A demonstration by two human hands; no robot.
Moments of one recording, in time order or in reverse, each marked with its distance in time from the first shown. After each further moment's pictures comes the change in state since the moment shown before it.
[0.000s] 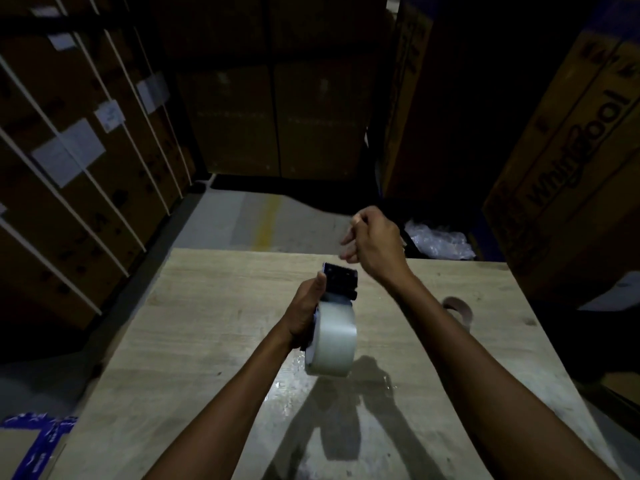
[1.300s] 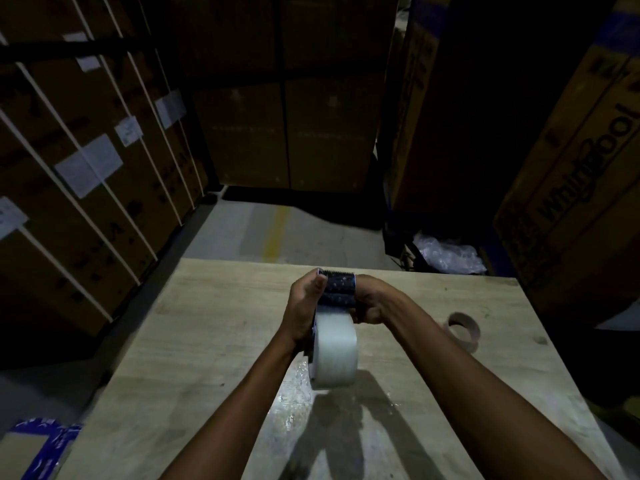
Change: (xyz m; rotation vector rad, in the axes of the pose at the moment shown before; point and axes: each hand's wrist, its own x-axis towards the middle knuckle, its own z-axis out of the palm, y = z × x) left_hand 0.001 0.025 0.009 0.026 0.157 0.215; right_hand 0.005 0.055 0.035 0.304 -0.513 0.747
